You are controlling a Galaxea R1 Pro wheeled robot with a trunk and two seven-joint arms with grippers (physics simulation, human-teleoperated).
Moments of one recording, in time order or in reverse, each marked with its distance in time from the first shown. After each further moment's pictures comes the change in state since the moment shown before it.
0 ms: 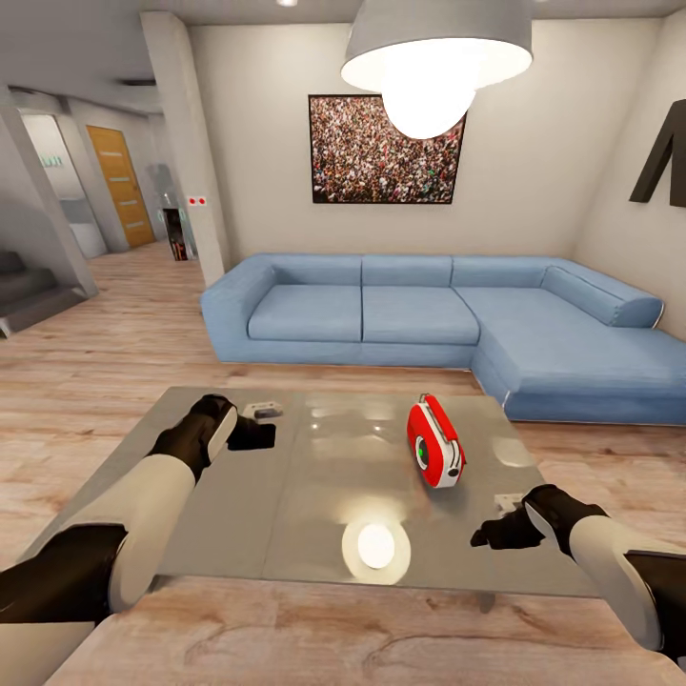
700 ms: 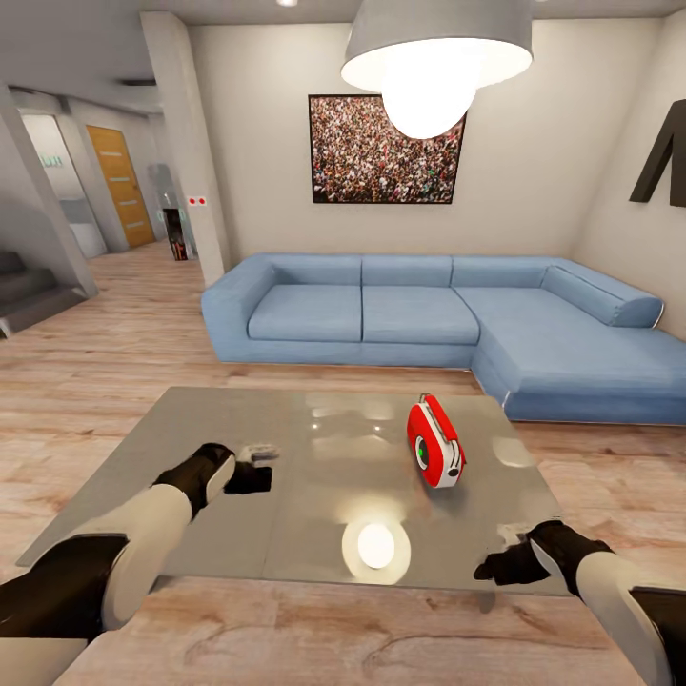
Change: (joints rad) left arm 0.049 0.017 0.000 0.268 -0.002 -0.261 0.000; right arm 0.107 0.000 0.001 0.000 0.000 -0.100 0.000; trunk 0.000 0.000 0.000
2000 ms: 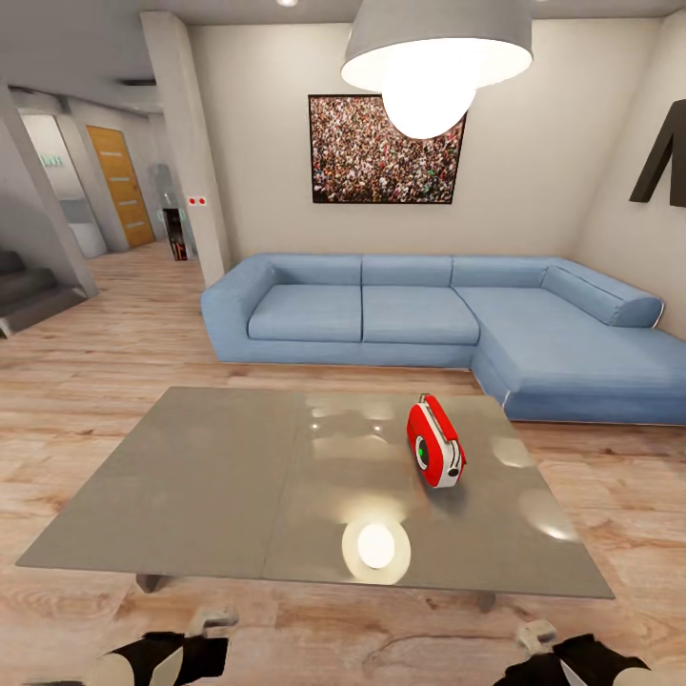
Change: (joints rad) left arm 0.392 0.087 0.000 0.268 0.001 -0.490 -0.001; right arm 0.281 -0.003 -0.003 0.001 -0.003 -0.217 -0.001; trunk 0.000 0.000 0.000
